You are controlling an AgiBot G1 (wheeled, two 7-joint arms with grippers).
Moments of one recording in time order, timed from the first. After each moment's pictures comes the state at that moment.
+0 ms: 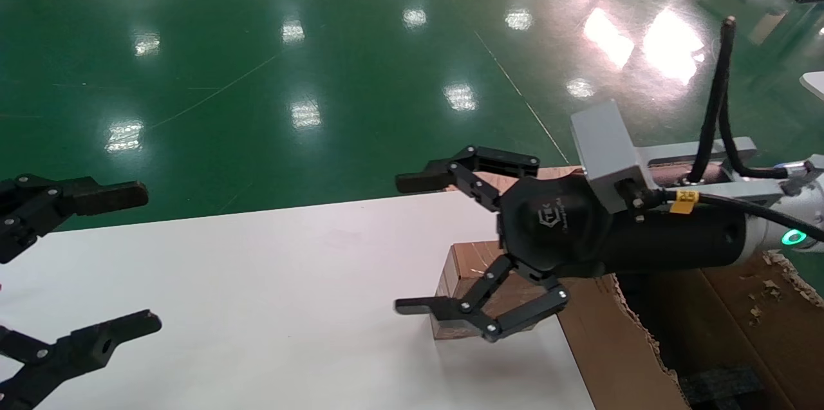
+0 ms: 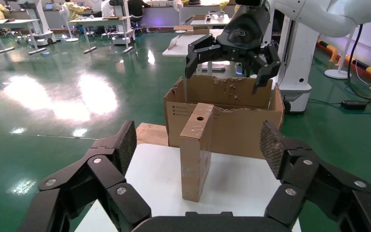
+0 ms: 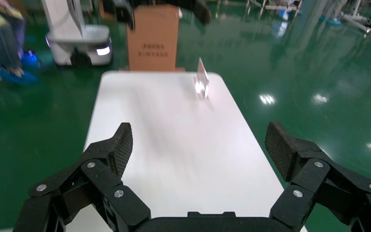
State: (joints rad) left arm -1.09 0.58 0.37 -1.25 0.66 1.45 -0.13; right arm 1.18 -0.53 -0.35 1.19 -0.83 -1.57 0.14
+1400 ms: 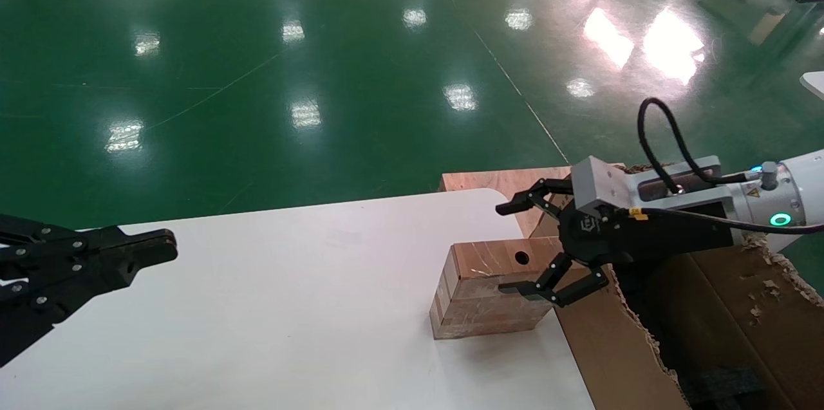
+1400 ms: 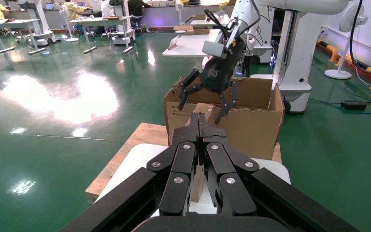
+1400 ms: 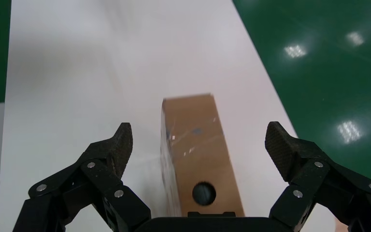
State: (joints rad) left arm -1.09 0.57 0.37 -1.25 0.66 1.45 -0.13; right arm 1.56 -0.51 -0.90 0.71 -1.04 -1.59 -0.19
